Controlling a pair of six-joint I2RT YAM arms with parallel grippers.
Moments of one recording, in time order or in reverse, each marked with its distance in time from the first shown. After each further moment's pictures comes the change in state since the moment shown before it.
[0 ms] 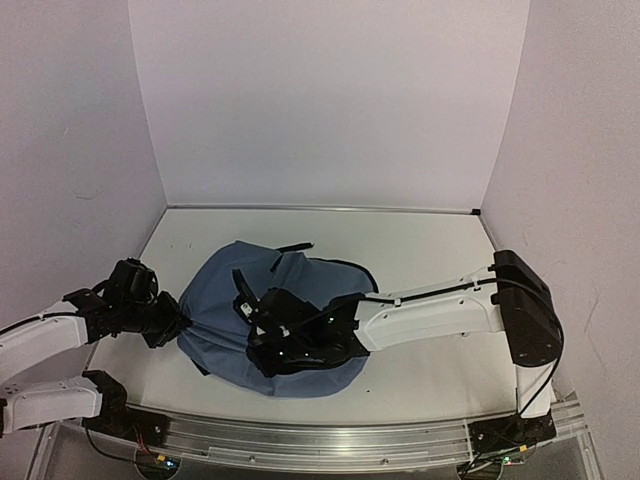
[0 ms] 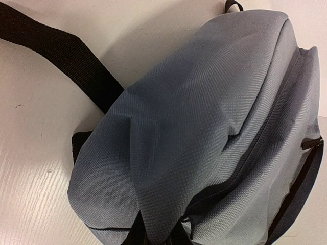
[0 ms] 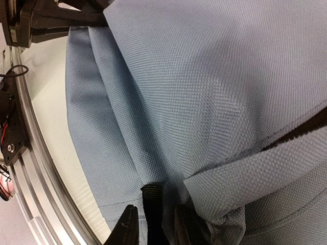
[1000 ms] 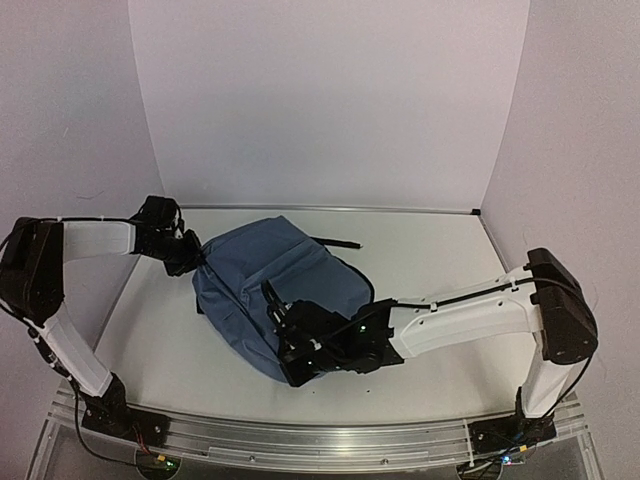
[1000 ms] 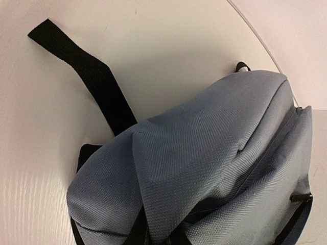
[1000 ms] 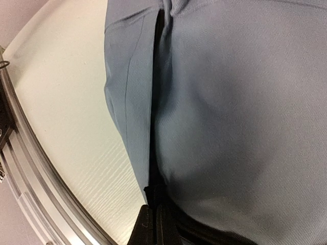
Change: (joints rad) left arm 0.233 0.713 0.524 0.185 0.149 0.409; right arm 0.026 -0.169 -0.200 -0.058 0.084 0.142
